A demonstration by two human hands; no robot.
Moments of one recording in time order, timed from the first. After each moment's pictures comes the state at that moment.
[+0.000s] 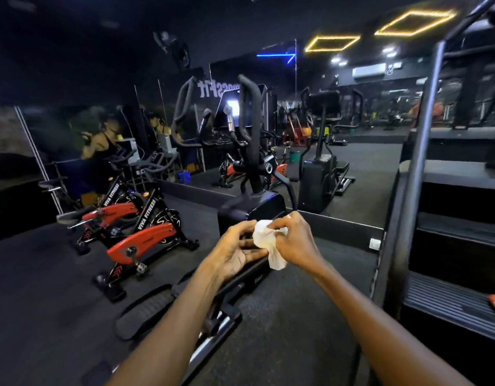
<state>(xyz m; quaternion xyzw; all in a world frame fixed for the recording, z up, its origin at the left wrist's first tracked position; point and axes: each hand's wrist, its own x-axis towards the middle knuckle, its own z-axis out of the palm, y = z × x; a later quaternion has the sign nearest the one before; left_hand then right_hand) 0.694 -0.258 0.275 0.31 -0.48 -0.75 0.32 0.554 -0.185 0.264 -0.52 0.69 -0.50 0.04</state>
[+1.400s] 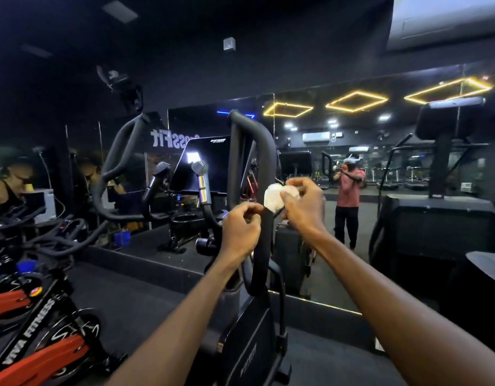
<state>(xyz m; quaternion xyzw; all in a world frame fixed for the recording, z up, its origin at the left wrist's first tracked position) 0.390 -0.843 0.400 0.18 -0.74 -0.34 0.55 0.285 -0.753 0.440 -0.39 0.61 -0.68 -0.11</state>
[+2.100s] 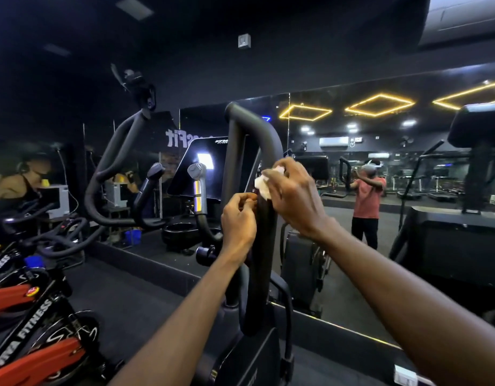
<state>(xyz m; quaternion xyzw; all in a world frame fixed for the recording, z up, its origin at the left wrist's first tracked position) 0.299 -0.923 0.427 0.20 -0.62 -0.46 0.60 0.202 -0.837 0.479 -0.63 0.51 -0.35 -0.48</state>
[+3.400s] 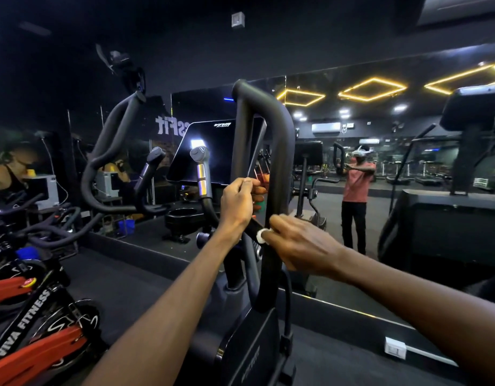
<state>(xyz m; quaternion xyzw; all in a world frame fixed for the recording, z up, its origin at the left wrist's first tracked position) 0.317 -0.952 0.422 0.14 -0.64 -0.52 0.55 0.223 -0.811 0.393 -0.76 0.50 -0.08 -0.42</state>
